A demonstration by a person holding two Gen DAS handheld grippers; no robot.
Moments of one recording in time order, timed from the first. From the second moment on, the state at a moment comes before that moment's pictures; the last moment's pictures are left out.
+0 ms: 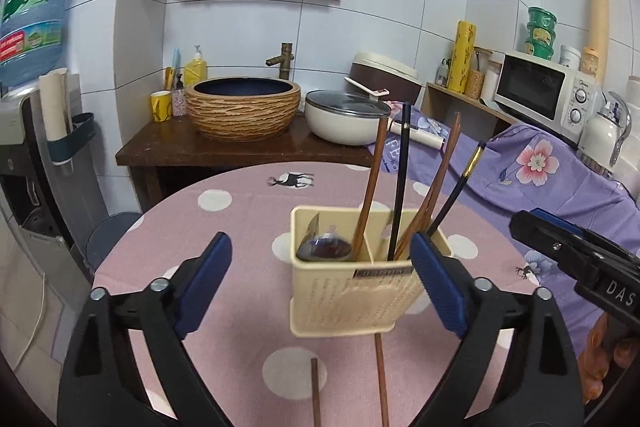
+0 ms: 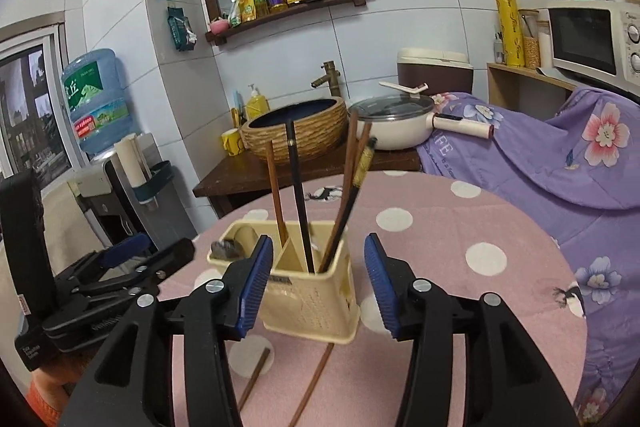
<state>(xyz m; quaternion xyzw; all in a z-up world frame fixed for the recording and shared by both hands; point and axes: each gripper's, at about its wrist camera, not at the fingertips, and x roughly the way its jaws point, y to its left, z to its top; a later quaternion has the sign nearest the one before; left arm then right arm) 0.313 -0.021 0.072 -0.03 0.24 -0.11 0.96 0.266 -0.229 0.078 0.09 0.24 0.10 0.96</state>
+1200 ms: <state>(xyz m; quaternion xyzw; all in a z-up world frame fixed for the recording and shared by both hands) 0.263 -0.018 -0.079 0.06 0.40 -0.09 0.91 0.313 -0.158 -0.090 0.08 0.48 0.04 0.87</state>
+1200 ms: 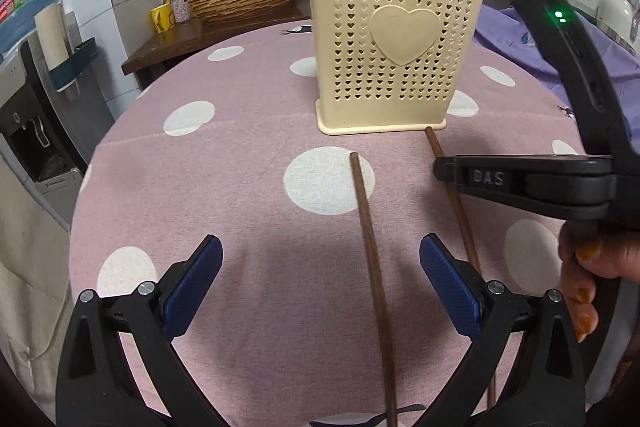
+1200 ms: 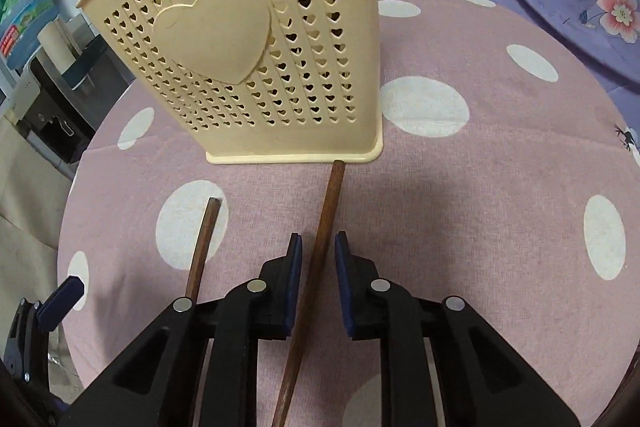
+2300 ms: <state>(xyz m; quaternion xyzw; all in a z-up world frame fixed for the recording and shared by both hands) 0.327 -0.045 -0.103 0.03 0.45 -0.09 0.89 0.324 -0.155 -0.091 0.09 0.49 0.02 0.87</state>
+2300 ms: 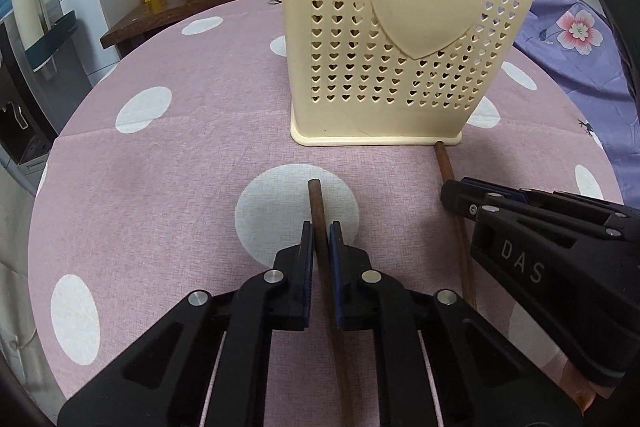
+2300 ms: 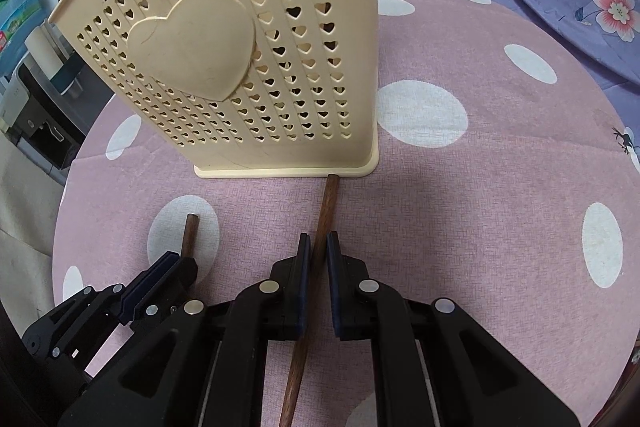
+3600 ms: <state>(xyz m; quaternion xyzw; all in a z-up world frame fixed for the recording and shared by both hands) 0.241 -0.015 0.058 -0.01 0.30 -0.14 0.94 0.204 -0.197 0.087 0.10 0.26 0.19 0.94</state>
